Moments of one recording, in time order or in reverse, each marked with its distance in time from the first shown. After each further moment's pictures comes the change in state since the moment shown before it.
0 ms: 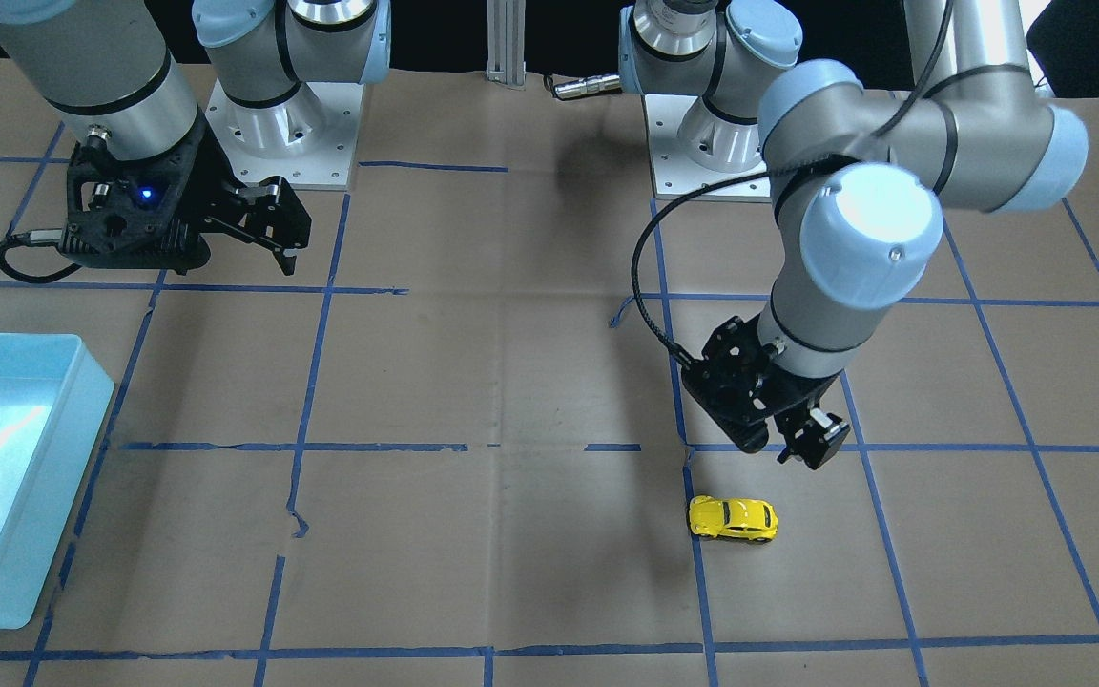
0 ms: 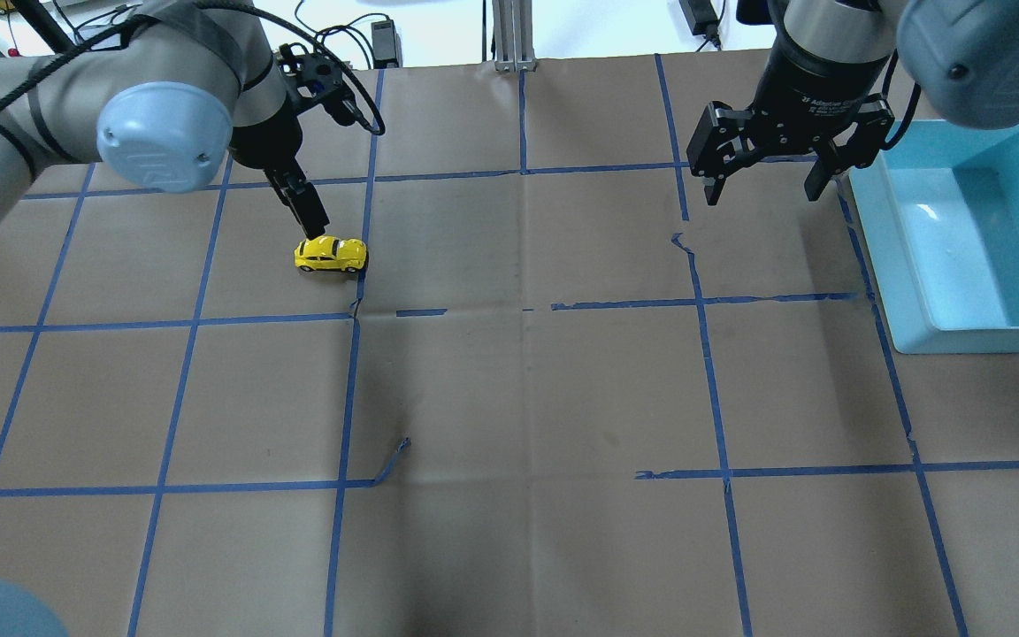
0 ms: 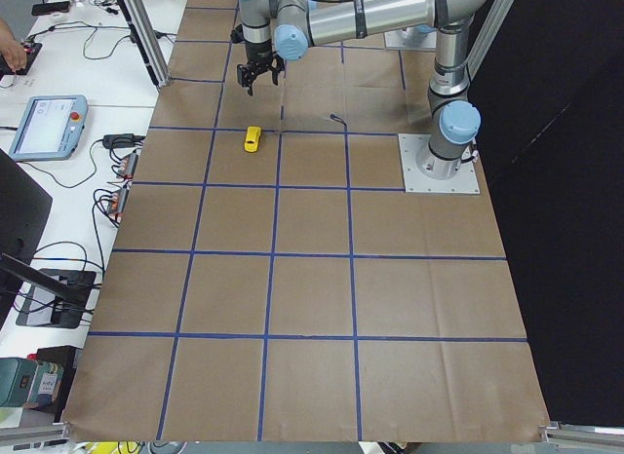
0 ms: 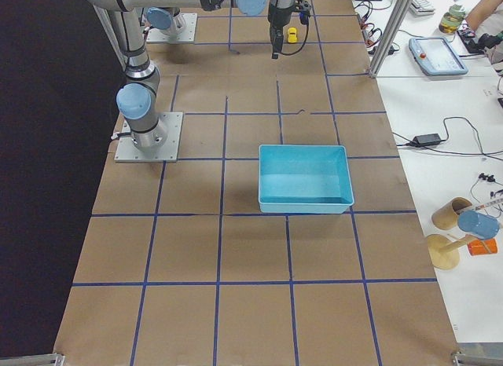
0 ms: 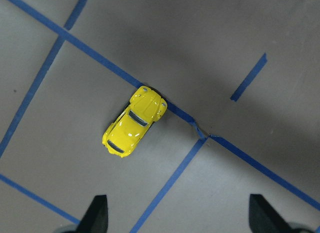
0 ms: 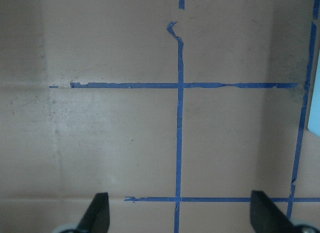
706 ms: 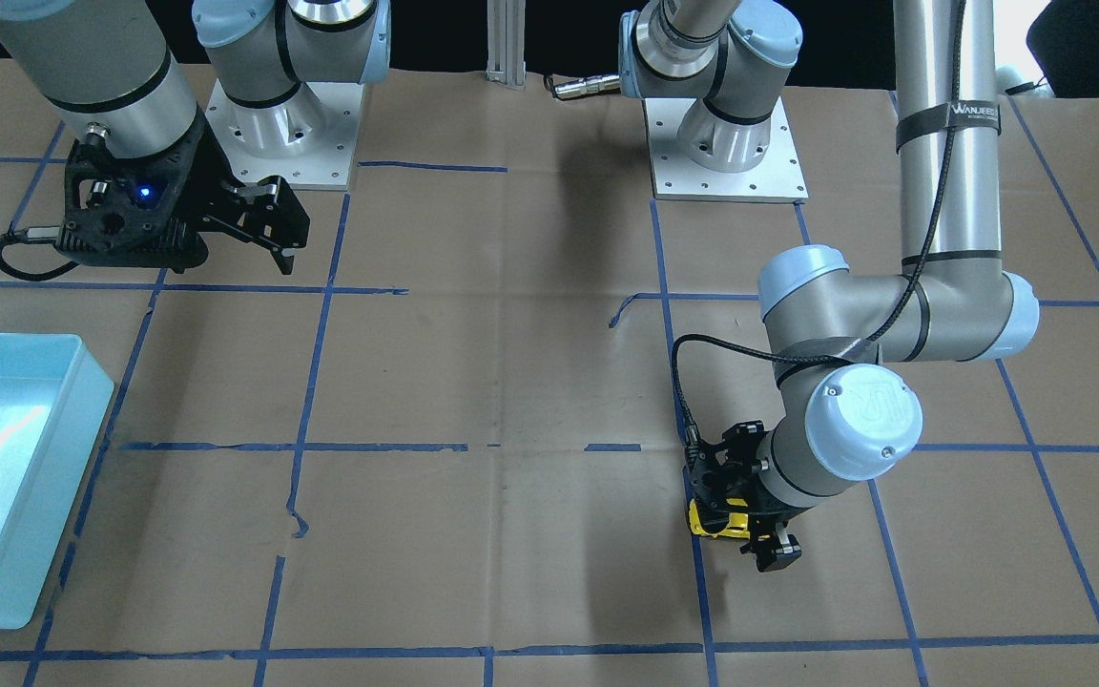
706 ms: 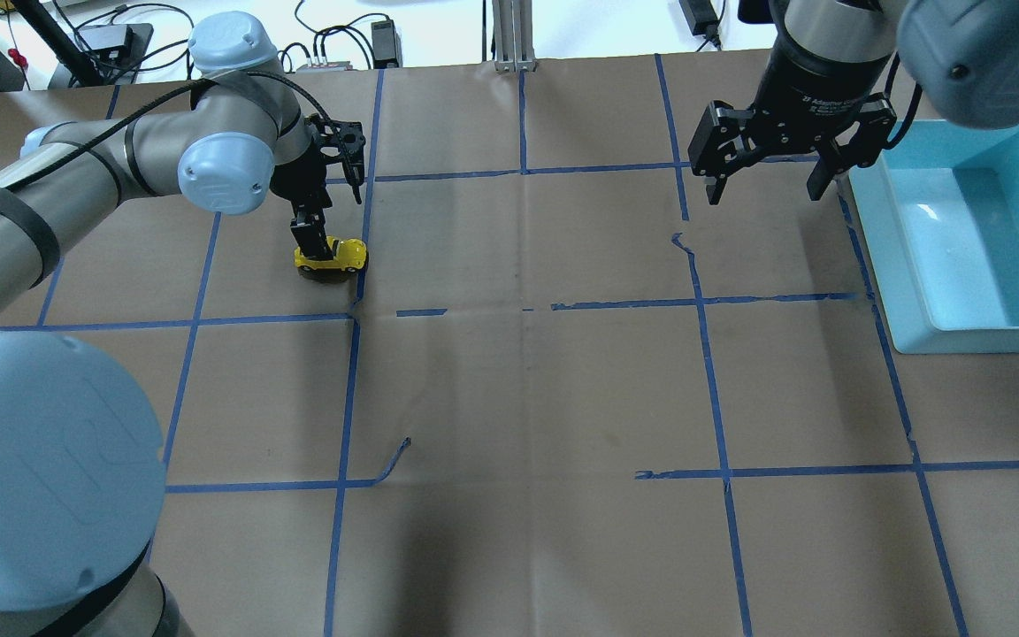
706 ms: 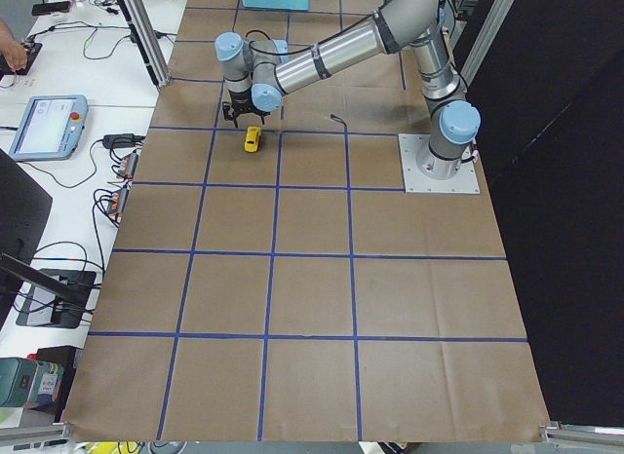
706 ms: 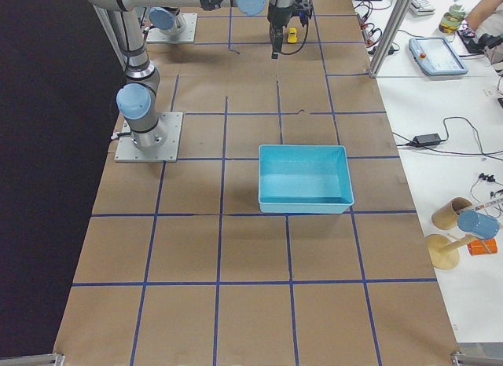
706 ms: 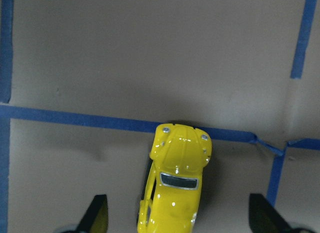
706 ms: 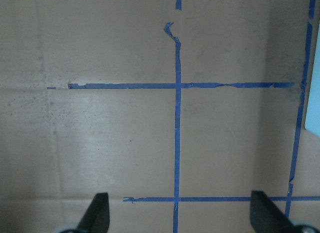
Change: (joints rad) left arm 0.059 -0.219 0.014 0.170 -0.082 0.485; right arm 0.001 -0.001 0.000 -0.001 -0.006 0.004
